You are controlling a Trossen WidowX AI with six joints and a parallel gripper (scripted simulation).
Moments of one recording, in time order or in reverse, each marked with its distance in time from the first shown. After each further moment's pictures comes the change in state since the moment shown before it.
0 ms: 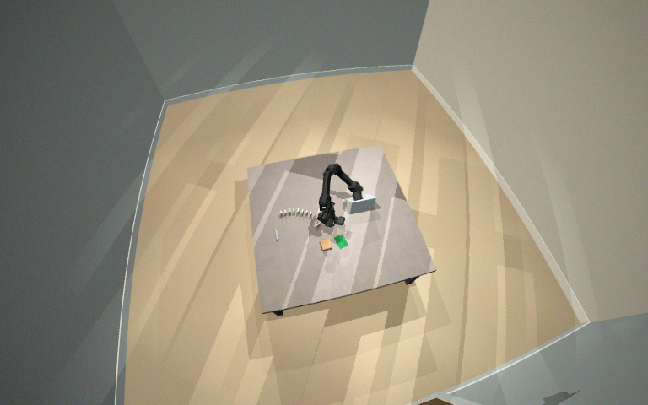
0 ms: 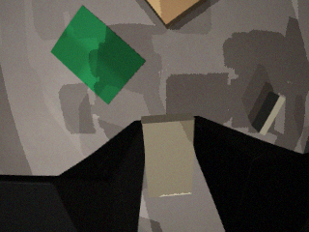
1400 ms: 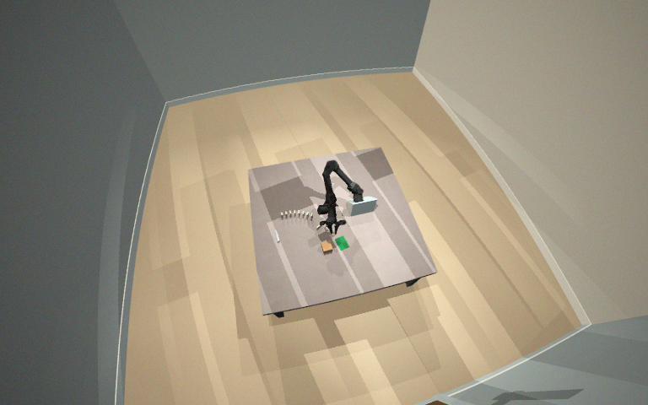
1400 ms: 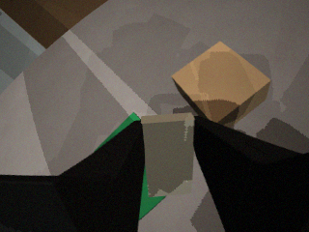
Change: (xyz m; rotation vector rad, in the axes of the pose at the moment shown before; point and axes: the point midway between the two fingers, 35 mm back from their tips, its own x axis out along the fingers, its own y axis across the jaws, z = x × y) arm 0.050 0.006 0.011 -0.016 -0.752 0.267
